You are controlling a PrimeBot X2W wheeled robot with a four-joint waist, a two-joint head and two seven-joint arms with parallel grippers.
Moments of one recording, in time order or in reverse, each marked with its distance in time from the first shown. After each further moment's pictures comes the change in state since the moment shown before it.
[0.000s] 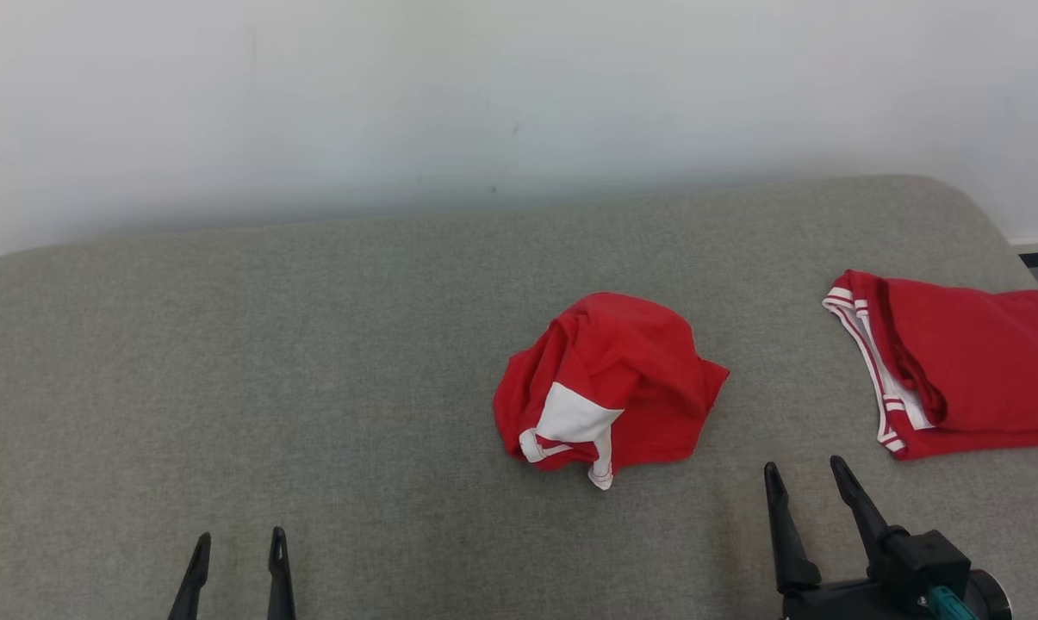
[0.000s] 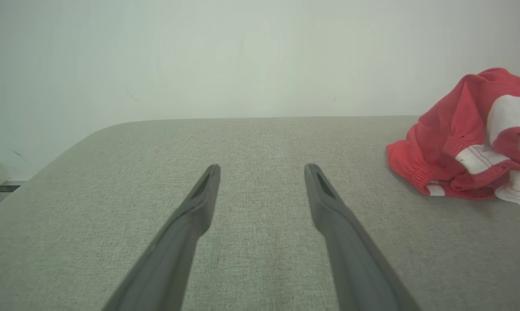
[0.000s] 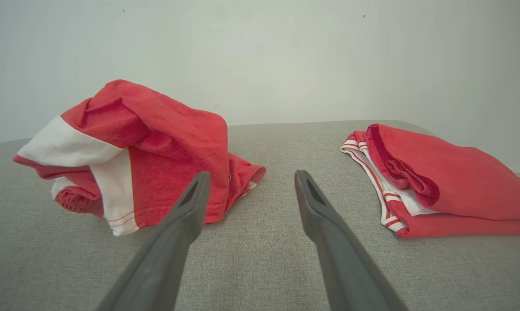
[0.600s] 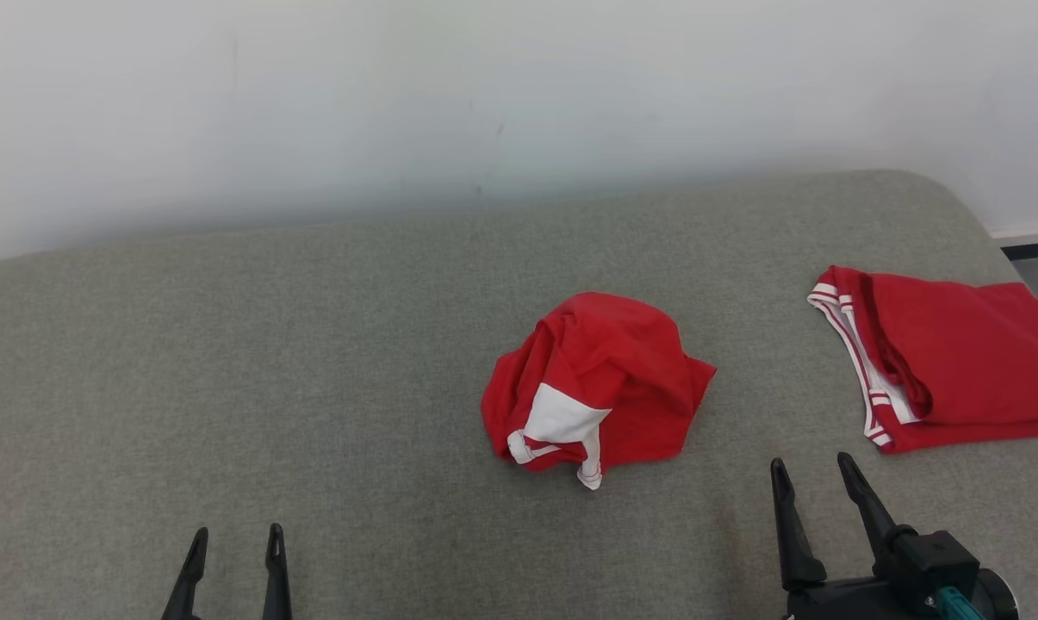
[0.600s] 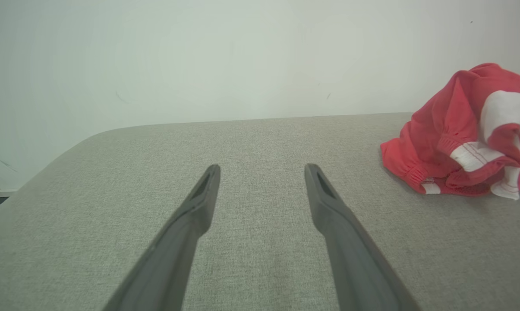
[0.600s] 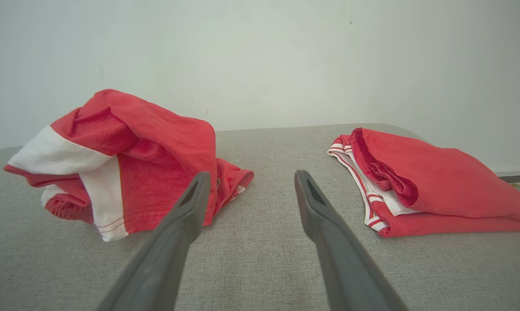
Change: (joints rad) left arm -0.011 -0.004 0.027 0.012 0.029 -0.035 0.000; right arm 0.003 0.000 -0.005 -0.018 0.005 0.000 -0.003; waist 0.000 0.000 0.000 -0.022
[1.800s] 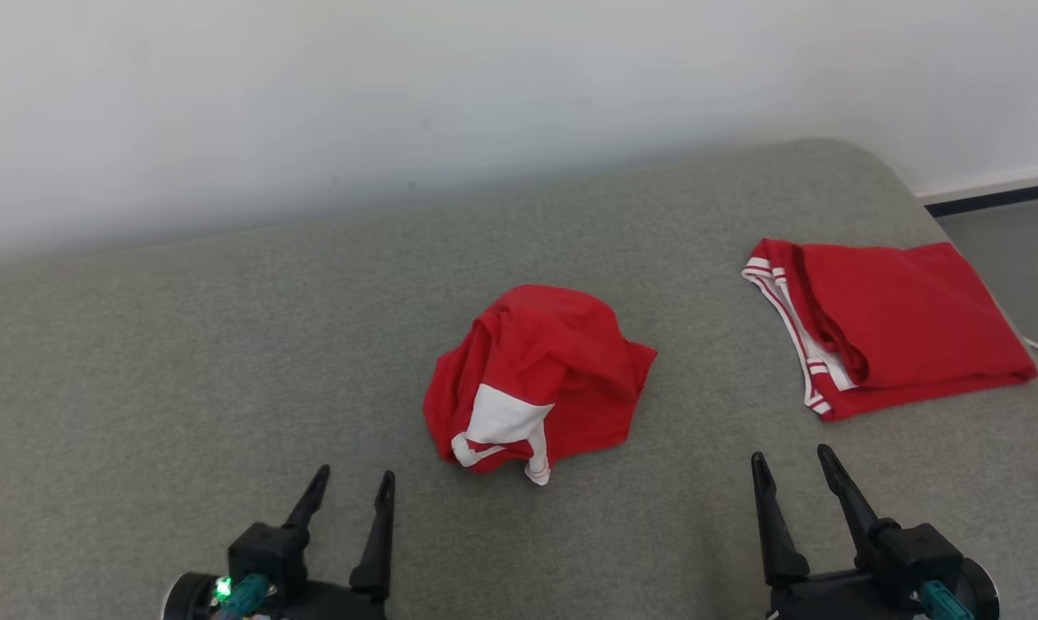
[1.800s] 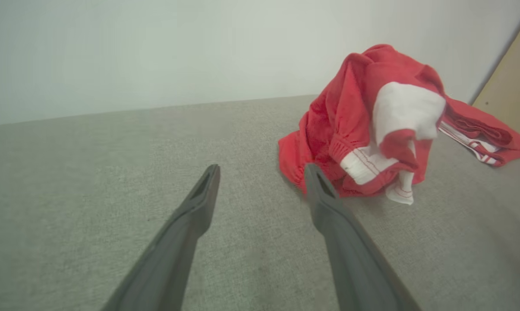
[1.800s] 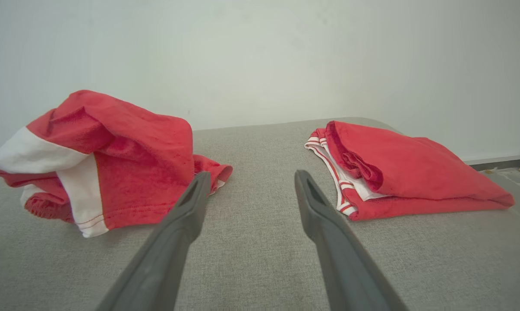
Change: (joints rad) left arm -0.200 -0.006 -0.146 0.167 -0.065 -0.071 0.071; right arm -0.012 0.000 0.035 -0.003 0.009 0.000 0.001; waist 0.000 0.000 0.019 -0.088
